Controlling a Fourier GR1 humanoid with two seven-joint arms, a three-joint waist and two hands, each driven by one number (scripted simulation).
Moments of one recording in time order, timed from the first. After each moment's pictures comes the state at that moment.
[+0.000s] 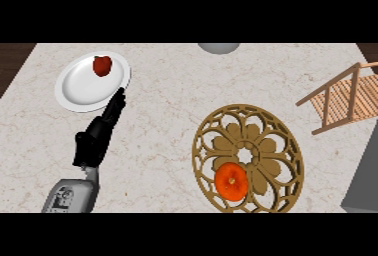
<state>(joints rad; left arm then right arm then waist) -0.18 0.08 -0.05 -1.46 -0.14 0.00 0.04 -0.67 -0.87 -0.49 -0.94 0.01 -0.02 -0.23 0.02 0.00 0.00</state>
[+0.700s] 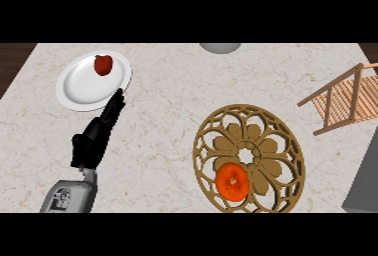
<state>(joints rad) -0.17 0.09 -0.04 -1.46 -0.14 -0.02 0.03 -0.78 -0.96 -0.46 -0.57 0.17 -0.18 -0.28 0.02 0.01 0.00</state>
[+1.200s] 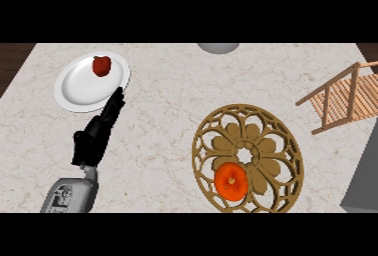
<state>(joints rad) -0.18 0.08 -0.03 -1.44 -0.14 -0.02 0.03 -0.83 -0.99 -0.53 -0.48 0.06 -0.03 -0.29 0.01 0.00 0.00</state>
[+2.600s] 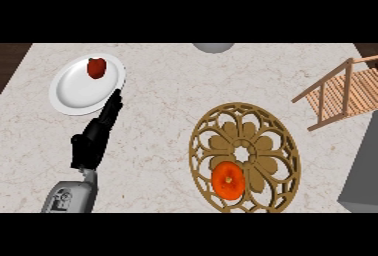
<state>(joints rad) -0.16 0.07 -0.02 -1.46 -0.15 -0.01 0.02 -0.63 -1.43 -0.79 -0.14 -0.16 0.35 -0.07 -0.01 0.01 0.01</state>
